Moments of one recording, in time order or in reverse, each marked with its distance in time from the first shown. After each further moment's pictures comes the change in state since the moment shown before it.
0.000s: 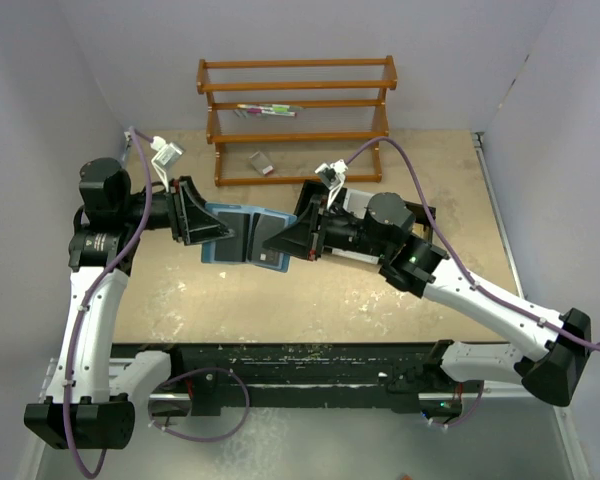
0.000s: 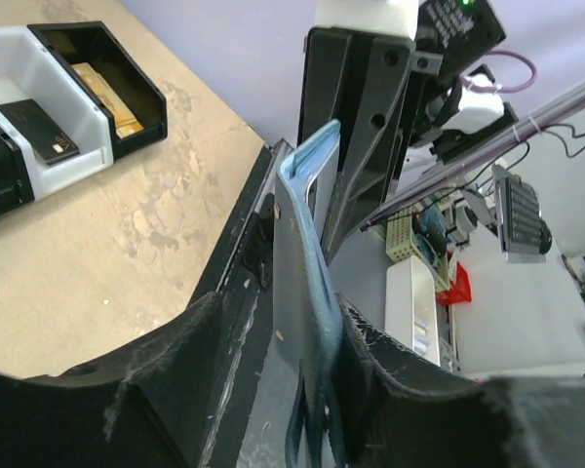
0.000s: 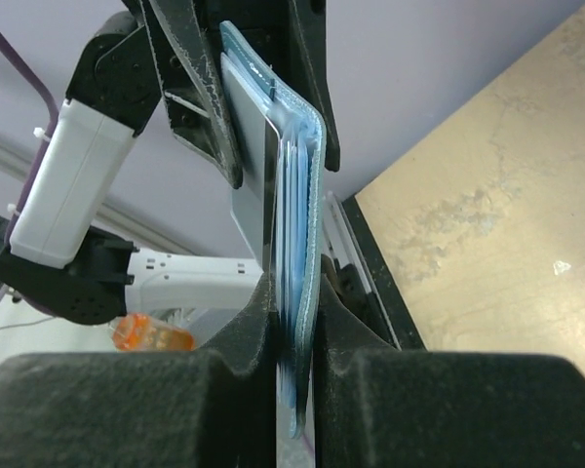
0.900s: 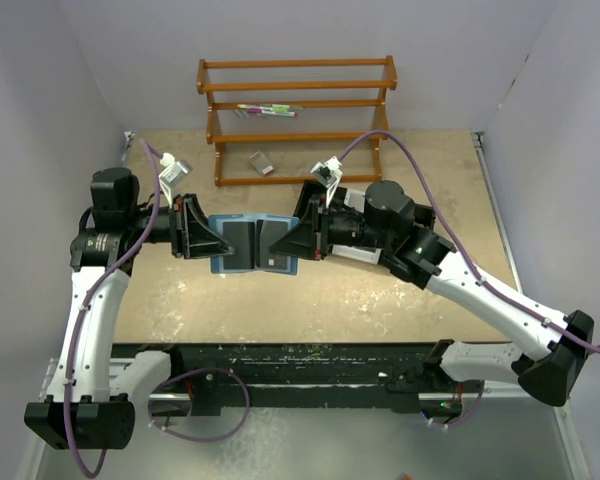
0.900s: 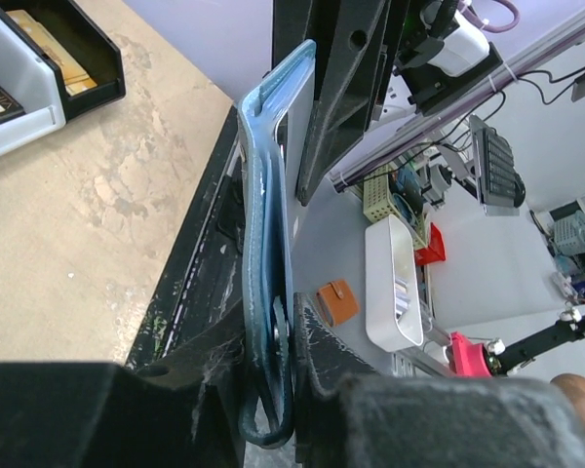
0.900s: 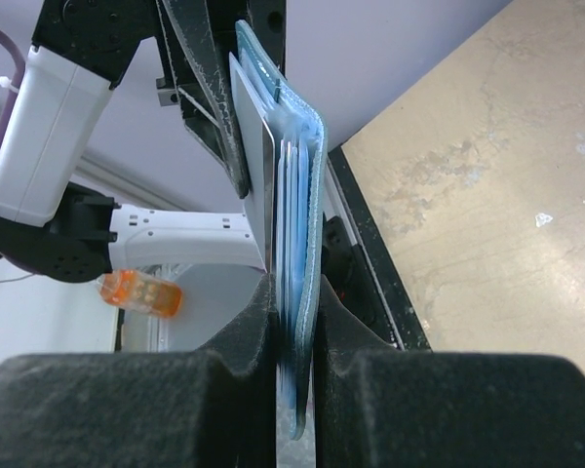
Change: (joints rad) left arm 0.000 -0.002 -0.016 -0.282 0.111 0.275; right arm -0.039 0.012 0.113 -0.252 -0.113 -0.101
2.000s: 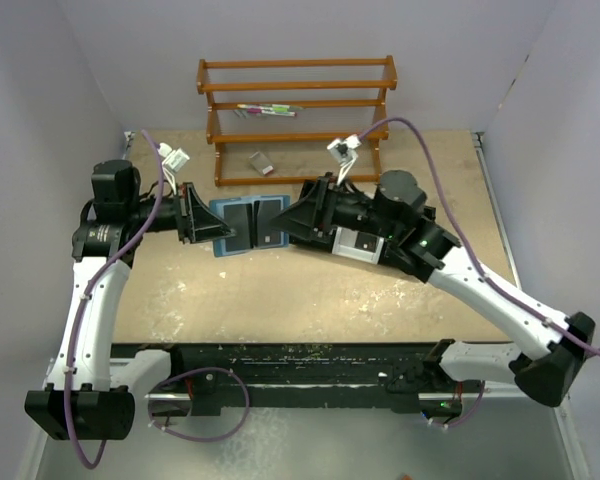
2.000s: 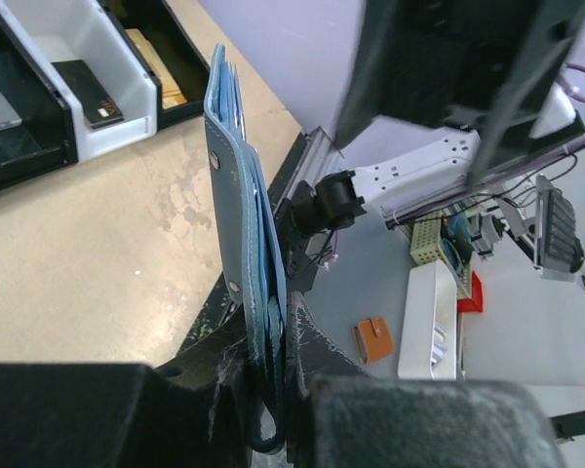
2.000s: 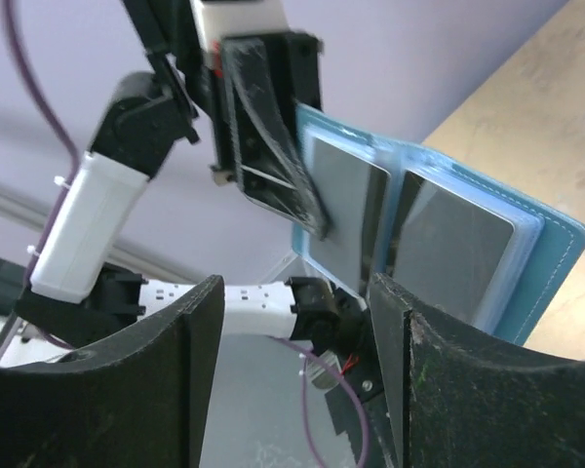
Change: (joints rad) left arm 0.001 0.051 0.029 0.022 -0.201 -0.045; right arm -0.061 -0.016 0.057 0.062 0.105 0.112
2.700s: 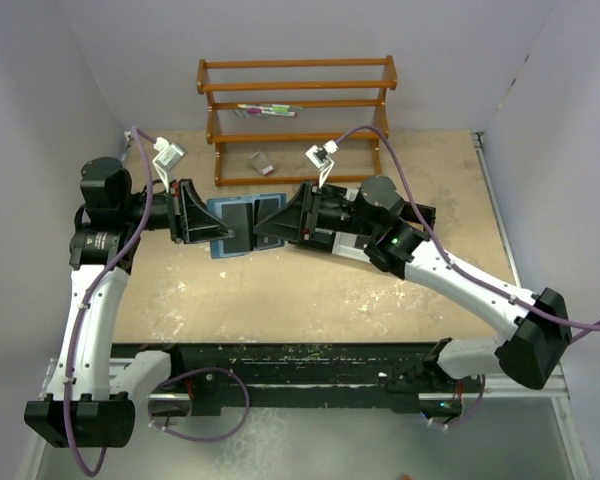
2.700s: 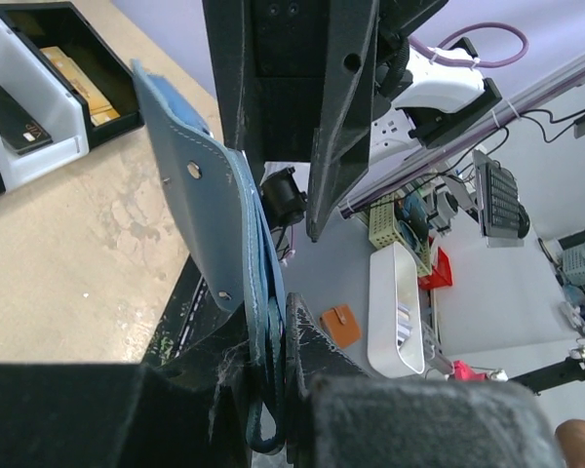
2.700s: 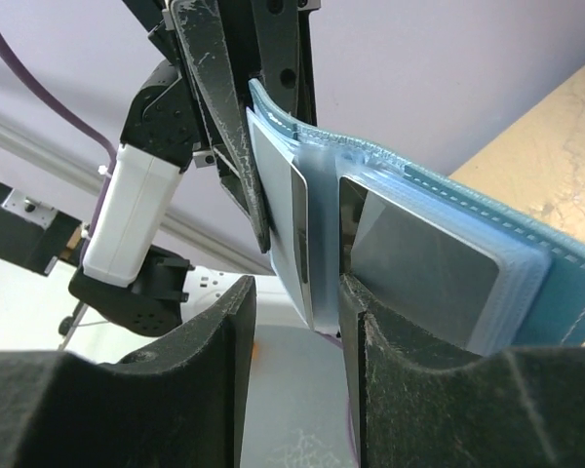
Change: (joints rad) left arm 0.000 -0.040 -0.013 0.237 0.153 -0.224; right arm 0.013 0.140 -0.101 0.333 -0.178 0.170
